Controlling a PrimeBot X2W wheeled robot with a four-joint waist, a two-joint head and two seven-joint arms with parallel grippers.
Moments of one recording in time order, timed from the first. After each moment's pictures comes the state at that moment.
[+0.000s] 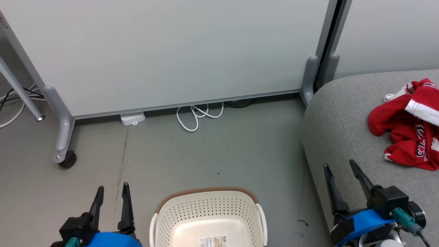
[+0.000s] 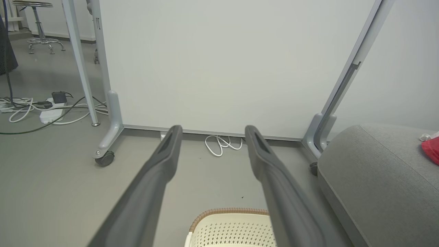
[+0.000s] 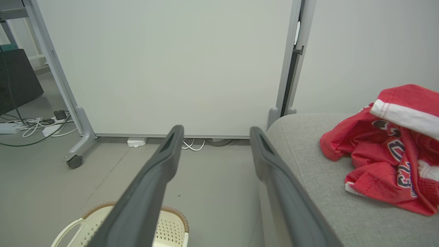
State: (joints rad) left arm -0.02 0.05 0.01 0.37 -0.23 -0.11 -0.26; right arm -0.07 -0.05 -0.01 0.24 0.05 0.13 -0.19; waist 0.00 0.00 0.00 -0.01
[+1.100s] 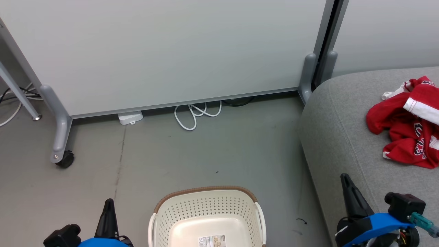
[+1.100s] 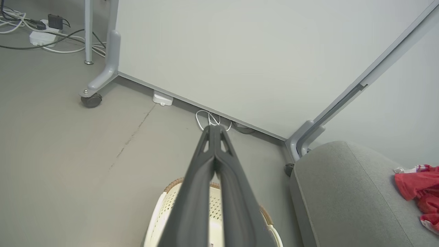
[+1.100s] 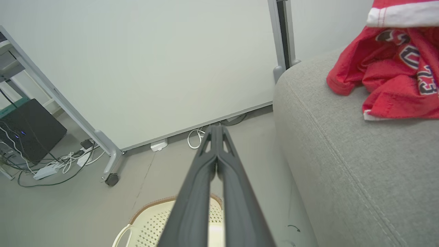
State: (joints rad) left arm 0.01 0.04 0.02 0.40 -0.51 -0.12 -0.18; right arm -0.05 -0.05 -0.03 0.30 0.36 0.13 -0.12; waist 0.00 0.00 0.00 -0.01
